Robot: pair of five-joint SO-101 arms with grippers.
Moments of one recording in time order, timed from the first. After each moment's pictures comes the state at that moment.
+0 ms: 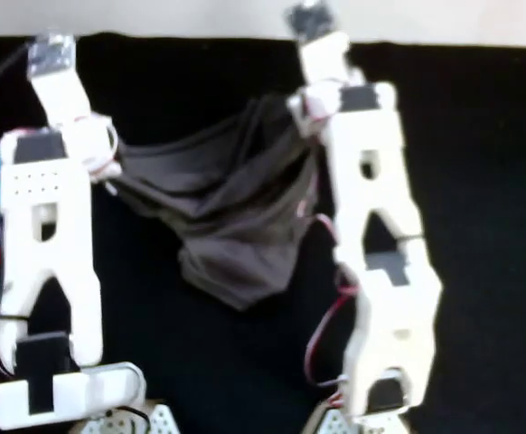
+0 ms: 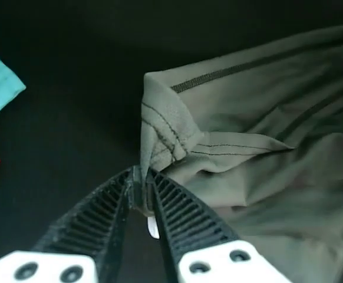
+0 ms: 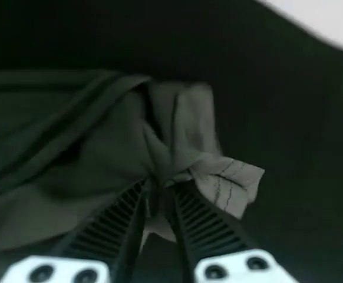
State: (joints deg) left arm -17.3 -8.8 14.6 54.6 -0.7; right arm -13.9 30.2 -37.1 64.1 19.5
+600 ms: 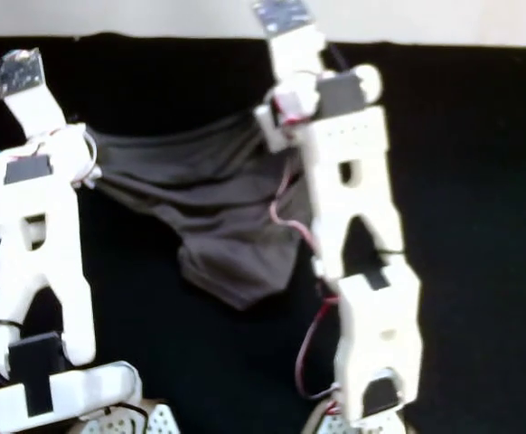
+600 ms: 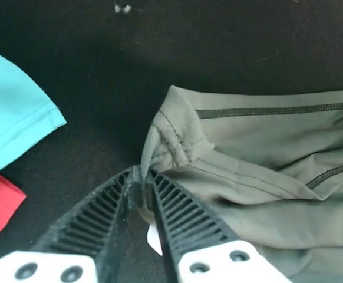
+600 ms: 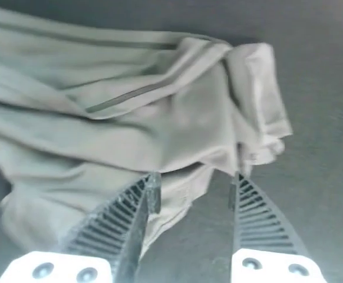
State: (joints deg) left arm -22.0 -8.8 21.1 40.7 -0.6; right arm -22.3 30.3 -64.5 100.0 10.4
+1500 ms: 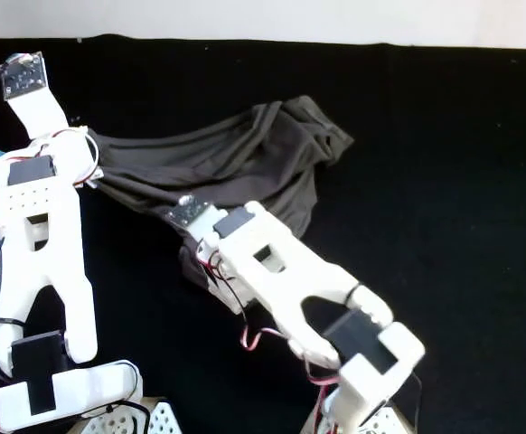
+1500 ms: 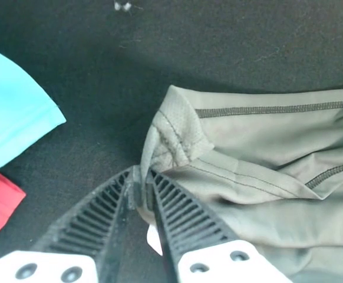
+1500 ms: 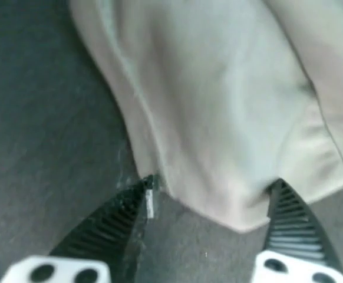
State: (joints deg) left arm -22.0 -8.8 21.5 40.7 -0.6; right arm -45.2 9.9 20.7 70.1 10.4
